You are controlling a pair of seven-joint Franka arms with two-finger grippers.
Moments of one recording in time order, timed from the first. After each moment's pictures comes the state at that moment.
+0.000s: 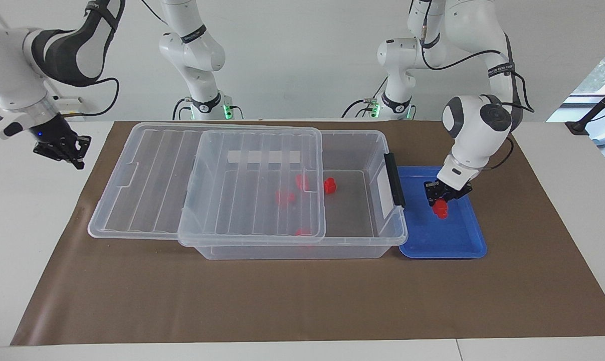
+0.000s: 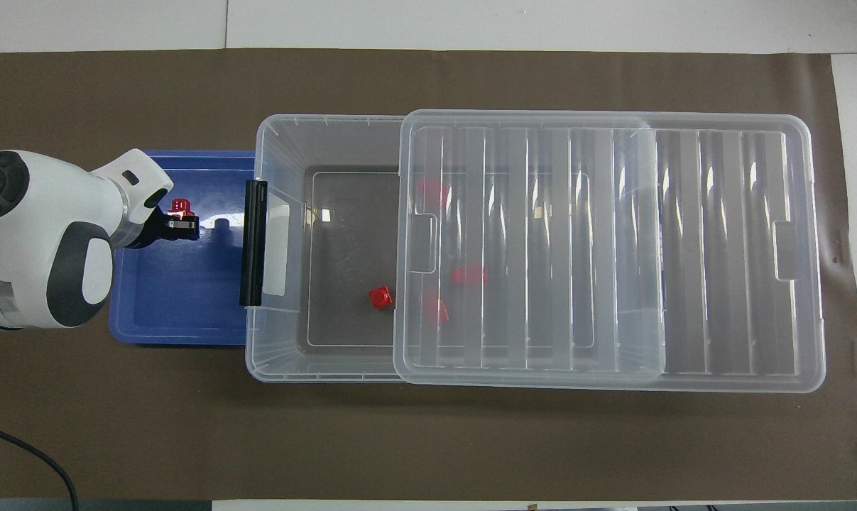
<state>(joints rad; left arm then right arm) -0.10 0.15 -0.01 -2.10 -0.02 2.29 -0.02 -0.40 -0.02 0.03 -1.95 0.00 1.99 -0.55</state>
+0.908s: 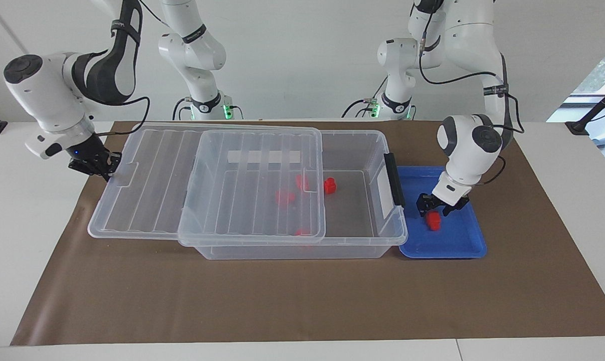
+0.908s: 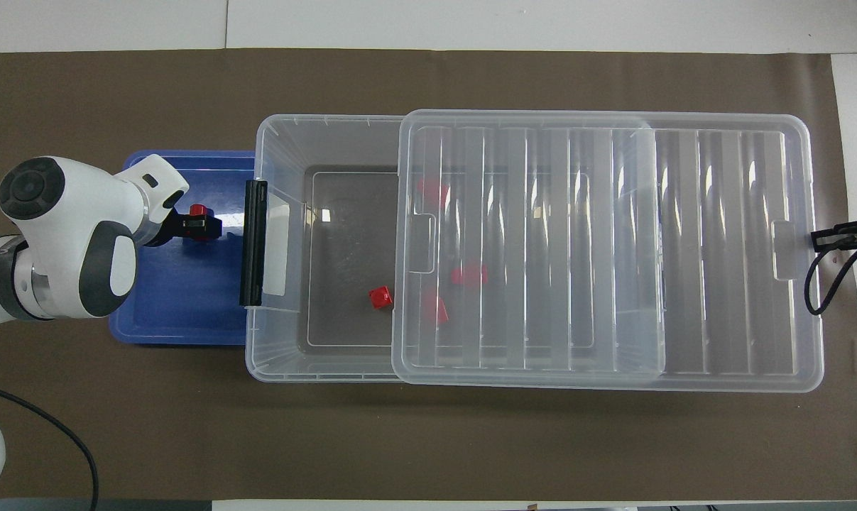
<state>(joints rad) -0.09 0.22 -0.01 -2.09 -0.02 2.37 -0.02 -0.30 -0.01 0.04 -2.02 0.00 2.04 -0.39</state>
